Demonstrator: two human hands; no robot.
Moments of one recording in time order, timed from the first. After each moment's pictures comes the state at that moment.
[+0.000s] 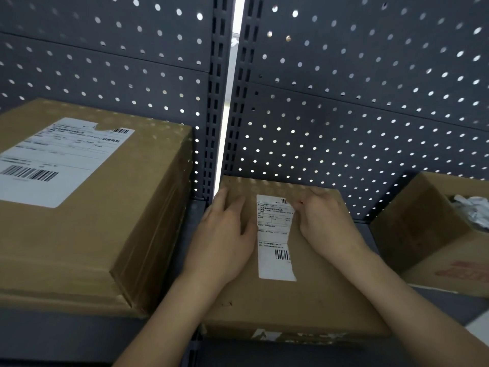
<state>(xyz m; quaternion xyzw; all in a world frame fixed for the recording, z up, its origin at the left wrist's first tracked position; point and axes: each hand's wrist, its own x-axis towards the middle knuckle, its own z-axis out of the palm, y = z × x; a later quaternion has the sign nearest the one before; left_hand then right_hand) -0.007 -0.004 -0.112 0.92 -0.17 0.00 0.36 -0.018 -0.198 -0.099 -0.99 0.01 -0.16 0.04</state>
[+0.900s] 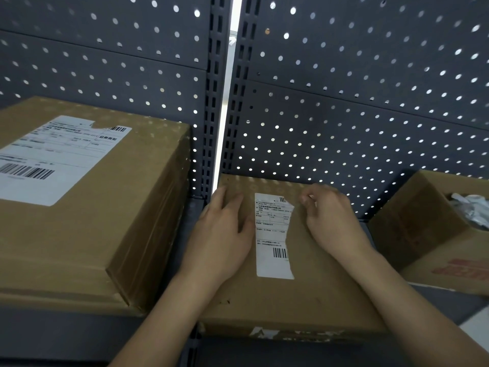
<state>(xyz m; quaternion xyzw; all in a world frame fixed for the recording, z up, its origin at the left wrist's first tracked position) -0.008 -0.004 -0.113 0.92 -0.17 0.00 0.36 -0.022 -0.209 -0.099 -0.96 0.07 -0.20 0.16</state>
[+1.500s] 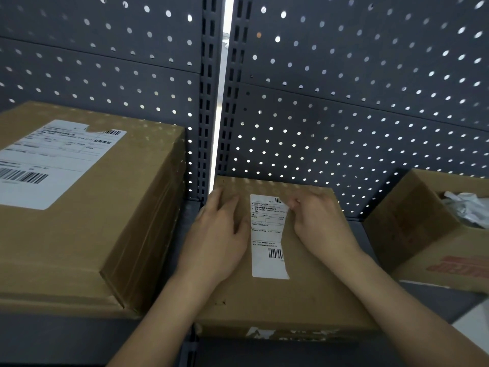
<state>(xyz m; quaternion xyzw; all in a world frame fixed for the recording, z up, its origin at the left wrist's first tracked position) -0.007 -0.005 -0.113 0.92 -0.17 0.00 0.36 -0.025 -0.195 -0.096 -0.98 0.05 -0.17 0.09</state>
